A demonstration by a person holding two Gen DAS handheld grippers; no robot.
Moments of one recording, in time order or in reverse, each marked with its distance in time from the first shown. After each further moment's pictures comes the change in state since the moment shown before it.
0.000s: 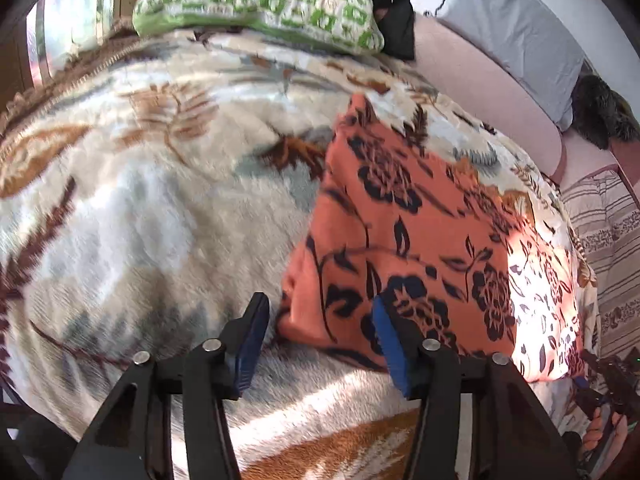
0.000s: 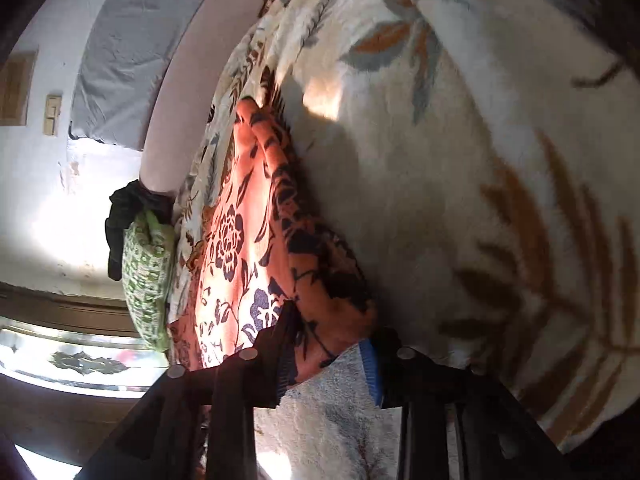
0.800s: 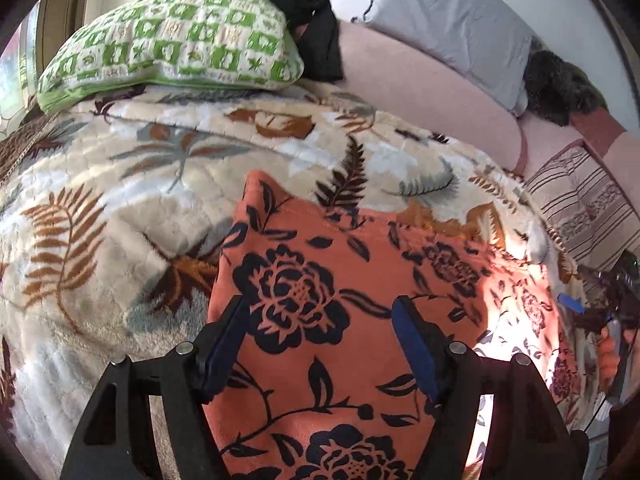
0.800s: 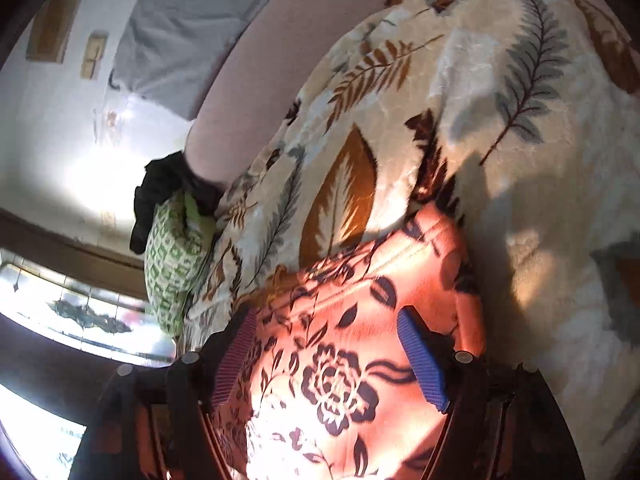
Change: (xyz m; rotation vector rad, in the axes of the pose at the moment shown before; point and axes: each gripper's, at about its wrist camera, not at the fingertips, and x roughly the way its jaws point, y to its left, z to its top) left arm 0.052 -0.052 0.052 0.186 -0.029 -0.174; right arm 0.077 0.118 0.102 -0.256 0.115 0.150
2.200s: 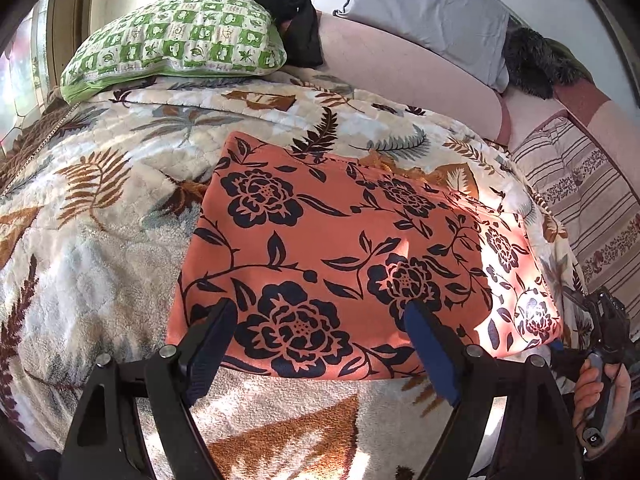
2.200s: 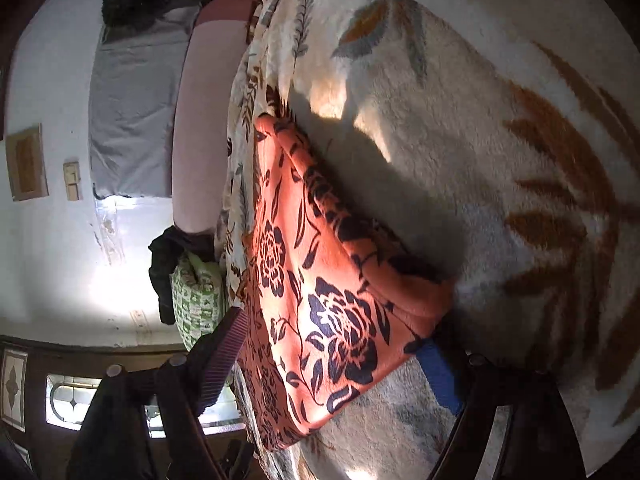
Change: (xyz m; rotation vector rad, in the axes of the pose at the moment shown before) left arm -0.056 -0.045 -0.064 0.022 0.050 0.071; right arm -0.067 -0.077 -0.146 0.487 -0.223 0.065
